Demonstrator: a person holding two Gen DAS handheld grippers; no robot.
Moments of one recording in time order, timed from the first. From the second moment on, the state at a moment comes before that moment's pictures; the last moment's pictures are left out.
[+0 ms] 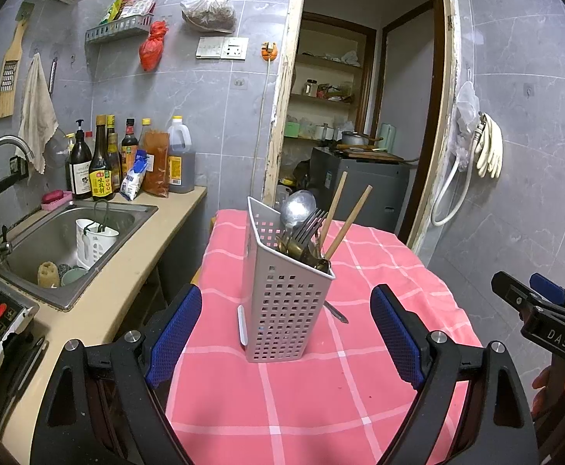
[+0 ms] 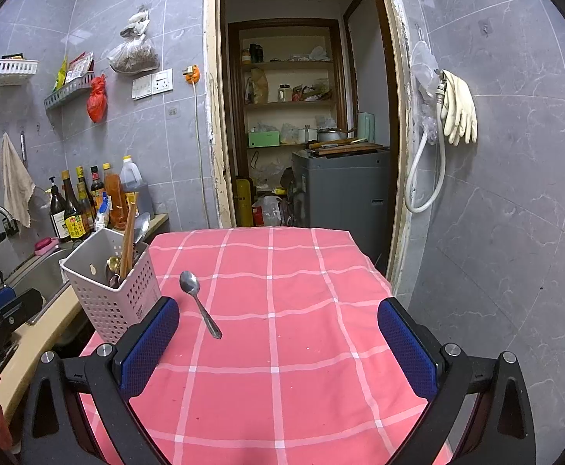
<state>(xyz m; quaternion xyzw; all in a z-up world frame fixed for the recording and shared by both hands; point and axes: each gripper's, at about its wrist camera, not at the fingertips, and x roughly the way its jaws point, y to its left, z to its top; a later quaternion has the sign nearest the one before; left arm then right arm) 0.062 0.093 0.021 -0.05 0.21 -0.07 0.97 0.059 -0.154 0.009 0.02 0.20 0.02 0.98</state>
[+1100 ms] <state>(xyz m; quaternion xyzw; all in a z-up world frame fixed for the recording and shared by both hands) 0.063 0.092 0.019 -0.05 0.21 -0.07 0.97 0.059 -0.154 0.009 0.03 0.20 0.02 0.98</state>
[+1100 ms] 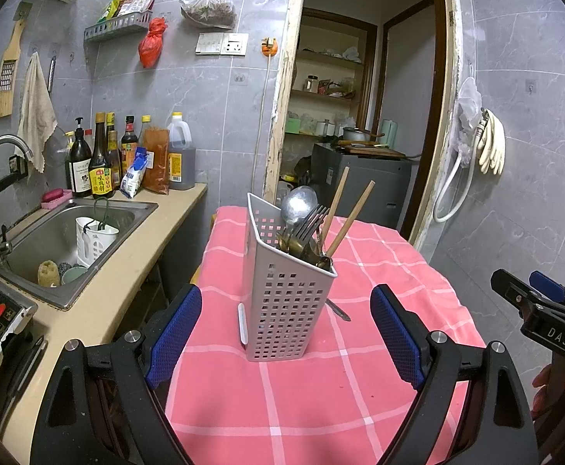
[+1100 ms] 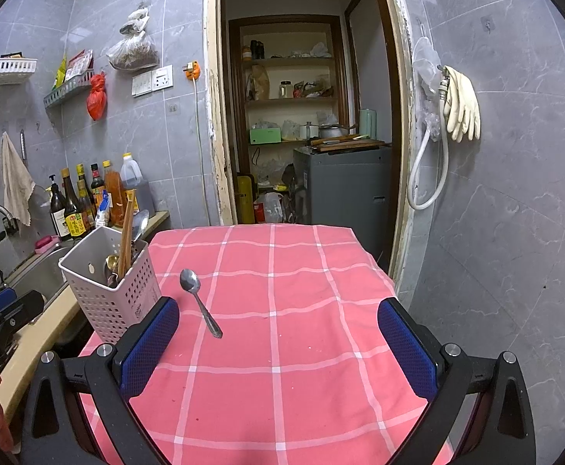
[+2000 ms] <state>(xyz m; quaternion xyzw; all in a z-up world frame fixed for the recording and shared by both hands) 0.063 0.095 0.015 -0.05 0.22 -0.07 0.97 0.058 -0.154 0.009 0.03 0.21 0.02 0.98</state>
